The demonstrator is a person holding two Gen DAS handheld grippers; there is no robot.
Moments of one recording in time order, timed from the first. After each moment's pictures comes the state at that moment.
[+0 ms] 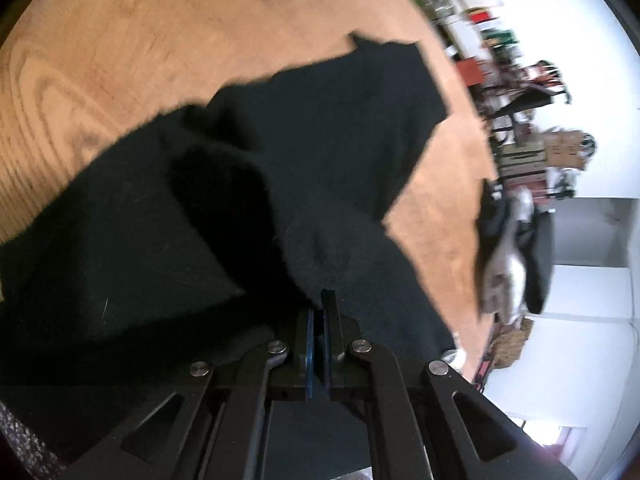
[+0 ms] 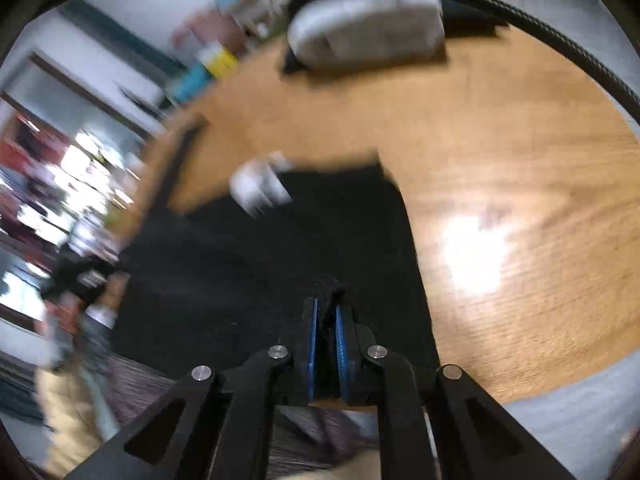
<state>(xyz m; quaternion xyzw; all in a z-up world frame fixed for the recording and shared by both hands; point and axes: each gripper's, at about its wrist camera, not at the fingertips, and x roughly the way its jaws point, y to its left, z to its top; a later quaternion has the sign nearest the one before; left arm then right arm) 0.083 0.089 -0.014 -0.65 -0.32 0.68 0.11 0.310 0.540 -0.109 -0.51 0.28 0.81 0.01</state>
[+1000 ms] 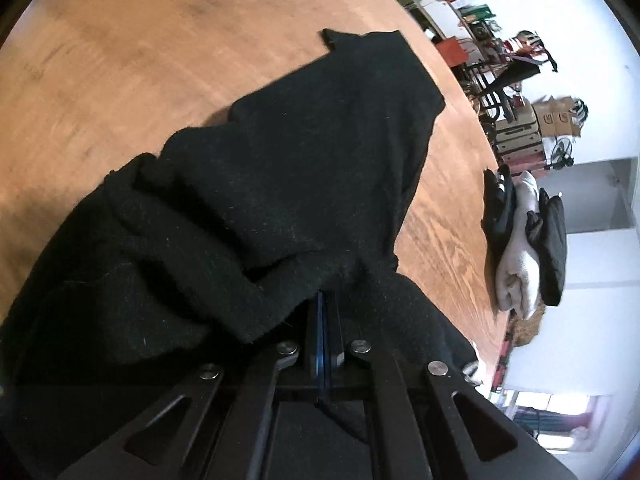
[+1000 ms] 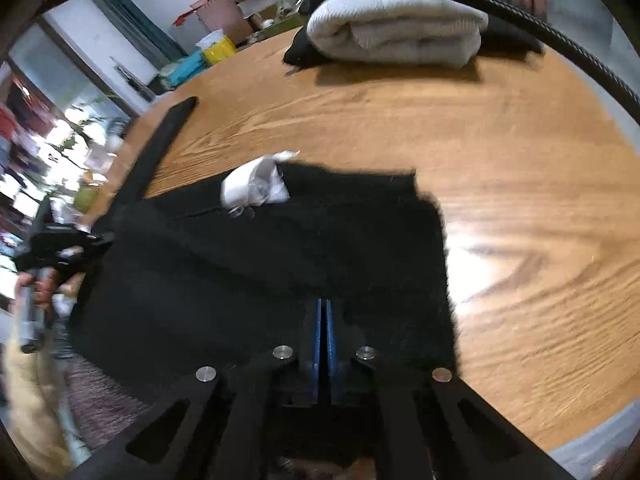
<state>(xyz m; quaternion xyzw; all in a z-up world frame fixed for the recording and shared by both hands) 0.035 0.101 -0.030 -0.62 -0.26 0.72 0.15 0.248 0.515 -0.125 -0.51 0.18 0.84 0.06</state>
